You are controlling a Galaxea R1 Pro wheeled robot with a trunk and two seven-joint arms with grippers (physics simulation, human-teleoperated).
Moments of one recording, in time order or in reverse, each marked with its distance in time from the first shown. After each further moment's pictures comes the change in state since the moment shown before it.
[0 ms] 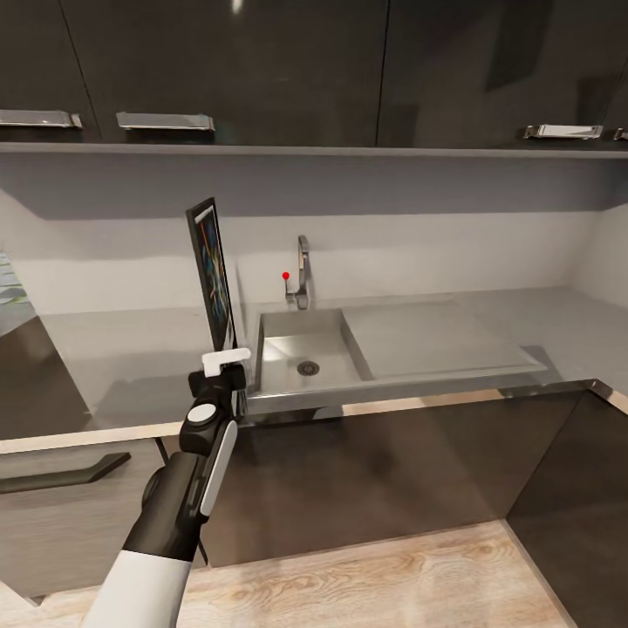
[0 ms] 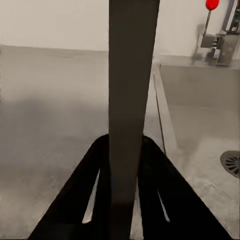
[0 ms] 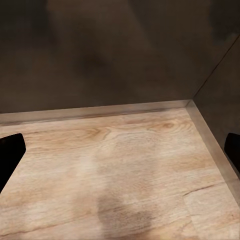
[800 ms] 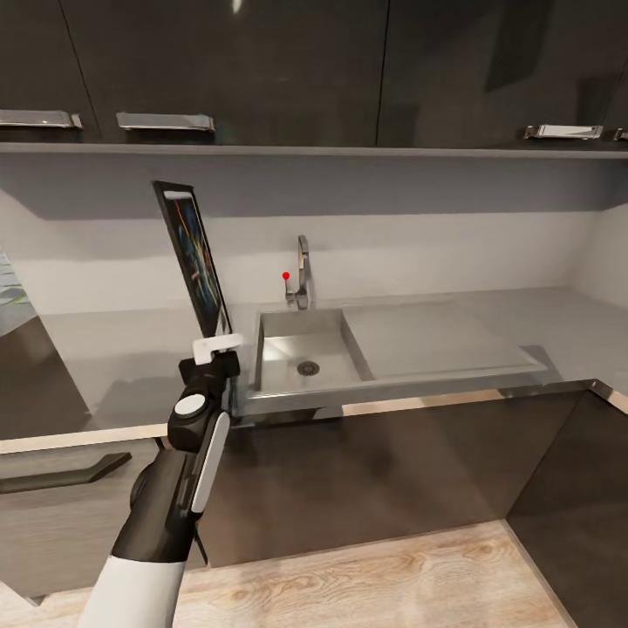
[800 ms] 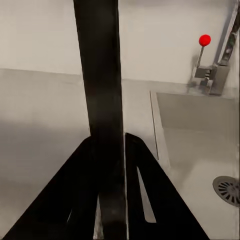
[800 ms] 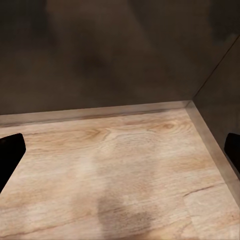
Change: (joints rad) left arm 0.000 0.000 -0.005 -0.134 -0.002 0.064 -0.002; right arm 0.000 0.001 -0.002 -0.003 0.000 -0.002 0.000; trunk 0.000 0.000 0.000
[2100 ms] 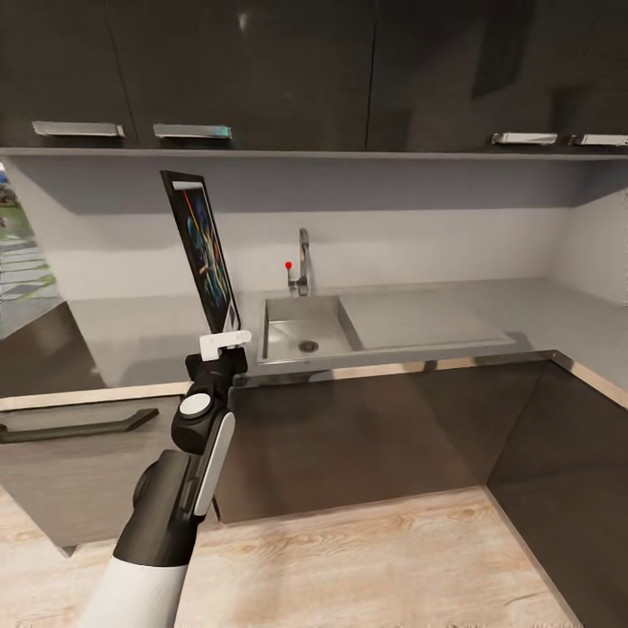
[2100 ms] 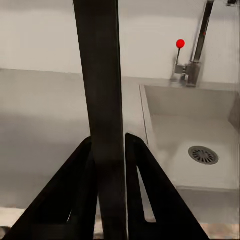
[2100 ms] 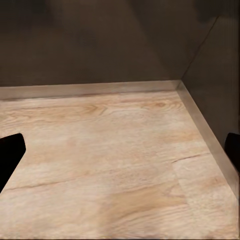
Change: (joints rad) left arm 0.000 0.000 -0.048 -0.028 0.007 0.005 -0.001; right arm 0.000 -0.001 0.000 -0.008 -0.001 0.000 -0.001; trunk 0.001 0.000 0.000
